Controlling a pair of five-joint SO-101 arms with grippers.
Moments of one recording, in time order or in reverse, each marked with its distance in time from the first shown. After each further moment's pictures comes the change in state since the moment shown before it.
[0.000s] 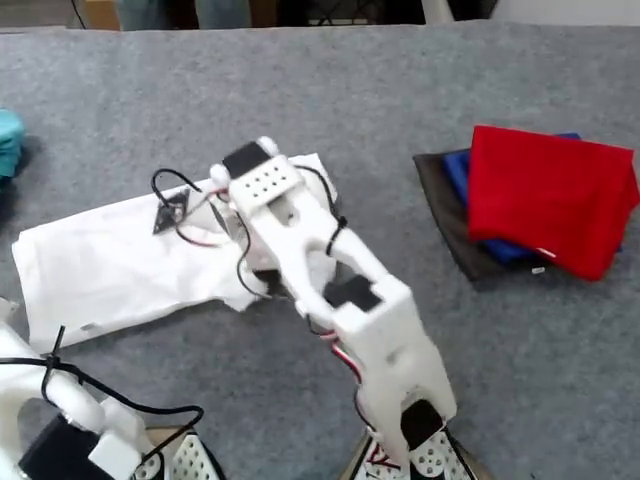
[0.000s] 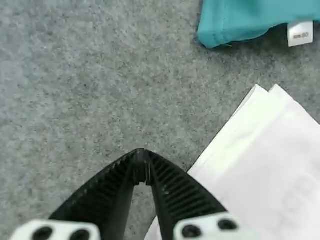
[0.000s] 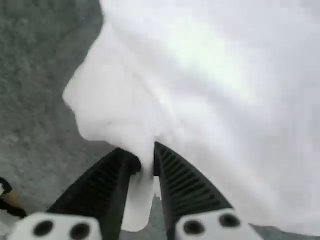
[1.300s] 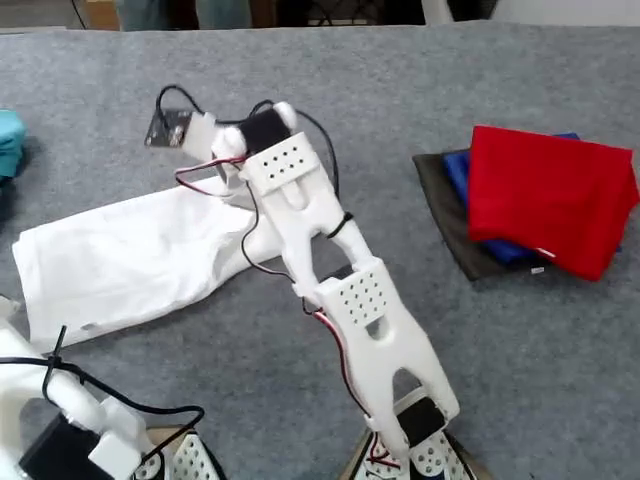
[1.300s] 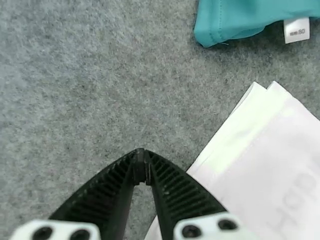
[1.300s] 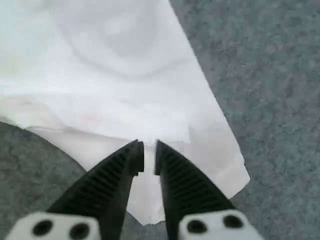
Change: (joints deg) left arm 0.4 0.0 0.4 -0.1 -1.0; right arm 4.4 15.2 -42.0 0.9 -13.3
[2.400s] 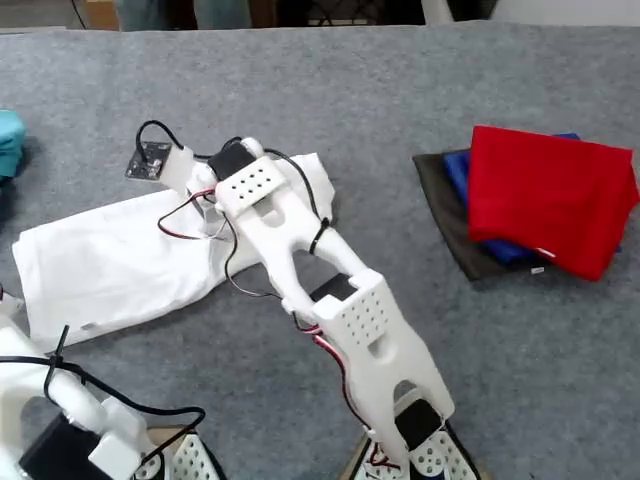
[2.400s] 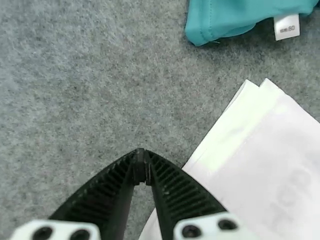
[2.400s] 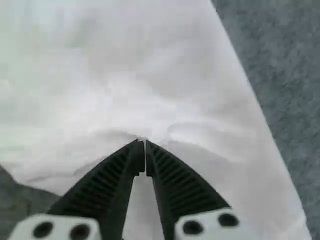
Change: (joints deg) left arm 1.2 0.0 0.0 -0.1 0.0; right arm -6.0 -8.8 35.1 -24.8 -4.8
